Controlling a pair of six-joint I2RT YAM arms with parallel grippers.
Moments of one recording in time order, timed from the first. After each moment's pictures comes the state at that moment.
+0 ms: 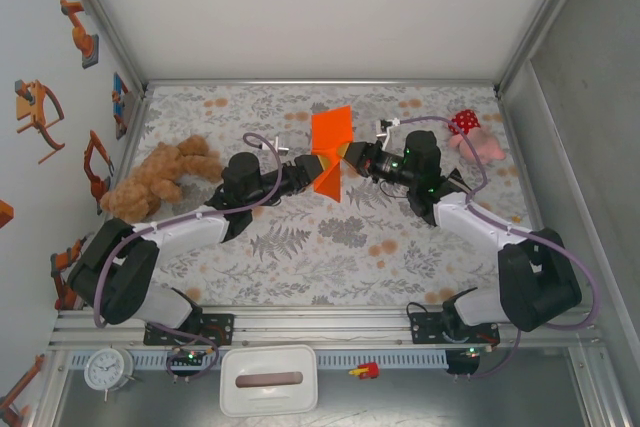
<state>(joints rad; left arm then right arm) -0.68 1.44 0.67 0.68 0.51 -1.14 0.44 1.37 0.77 0.45 -0.69 1.15</state>
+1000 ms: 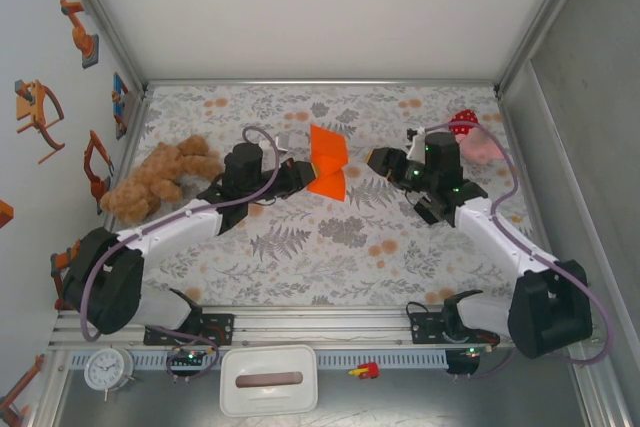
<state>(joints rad) -0.66 1.37 0.77 0.22 0.45 -0.96 0.31 1.21 0.79 -0.09 -0.51 0.79</state>
